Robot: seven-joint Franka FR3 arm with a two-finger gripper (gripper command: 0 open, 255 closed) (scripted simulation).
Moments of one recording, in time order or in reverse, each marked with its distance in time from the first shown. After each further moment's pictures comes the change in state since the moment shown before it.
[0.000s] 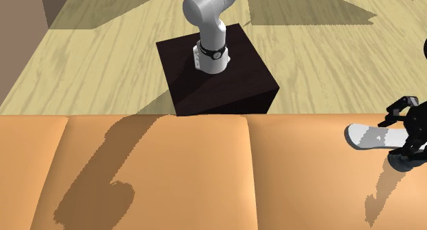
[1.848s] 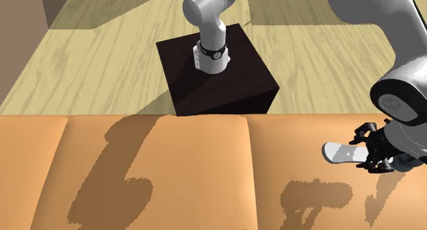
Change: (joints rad) arm 0.000 0.148 0.017 -0.136 0.026 0.282 -0.008
